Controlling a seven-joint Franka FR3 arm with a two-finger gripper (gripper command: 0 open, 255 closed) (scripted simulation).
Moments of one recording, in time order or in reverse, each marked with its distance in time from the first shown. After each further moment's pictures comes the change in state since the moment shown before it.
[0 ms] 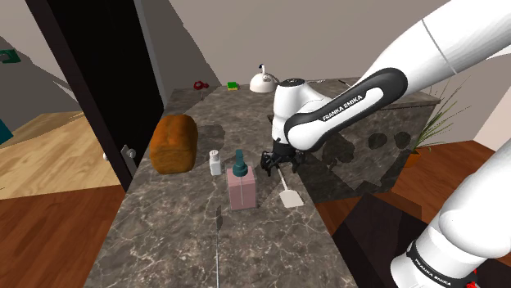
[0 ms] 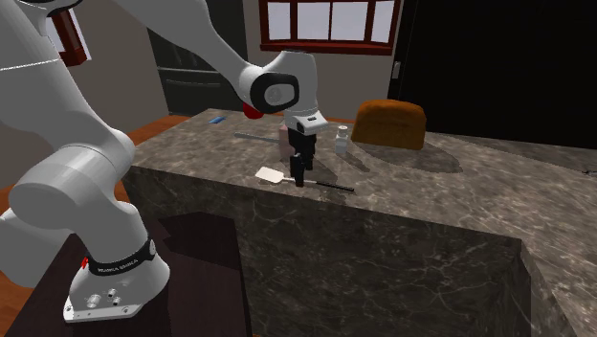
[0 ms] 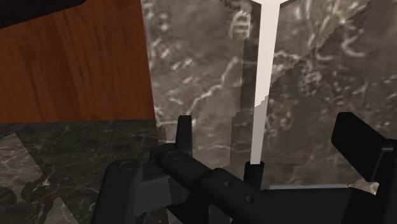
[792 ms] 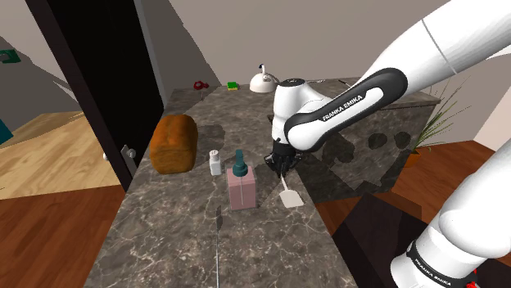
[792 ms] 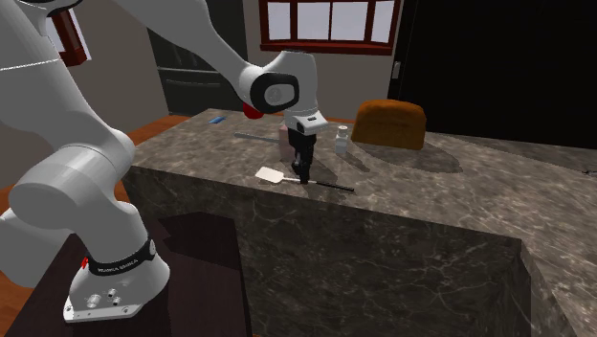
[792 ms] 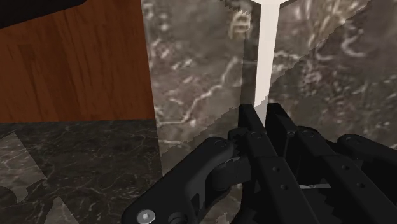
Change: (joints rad) arm 0.000 0.000 0.000 0.000 0.000 0.000 0.000
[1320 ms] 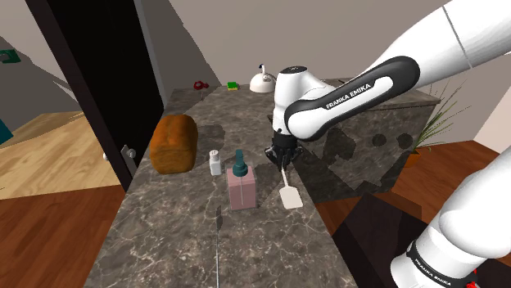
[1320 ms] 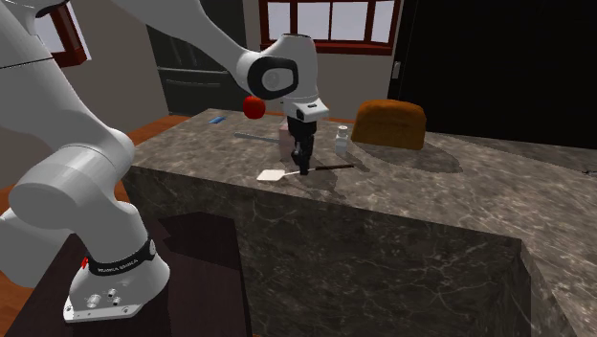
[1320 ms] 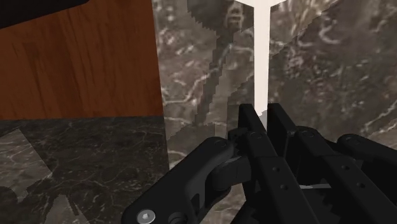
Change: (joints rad) arm 0.005 -0.061 -0.008 0.031 0.029 -0.087 -0.026
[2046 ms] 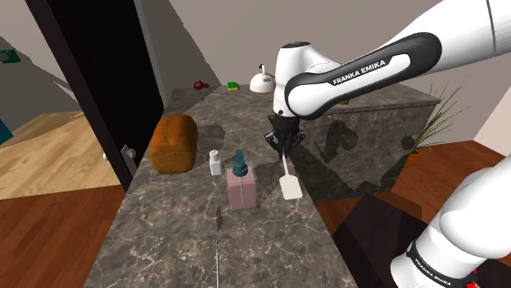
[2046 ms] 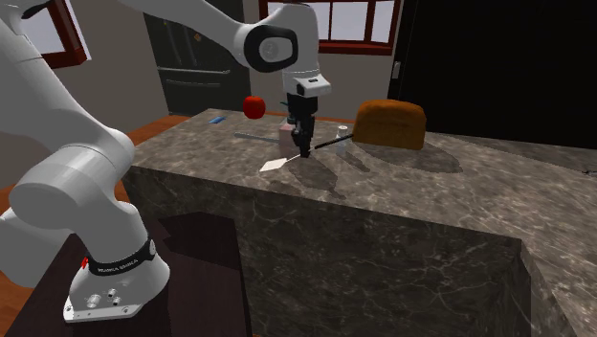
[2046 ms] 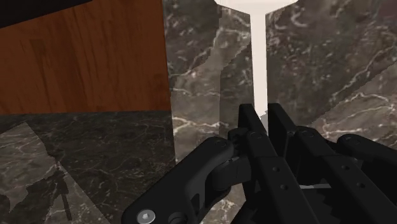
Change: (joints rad) arm 0.005 -0.077 -0.016 0.082 0.027 -0.155 -0.028
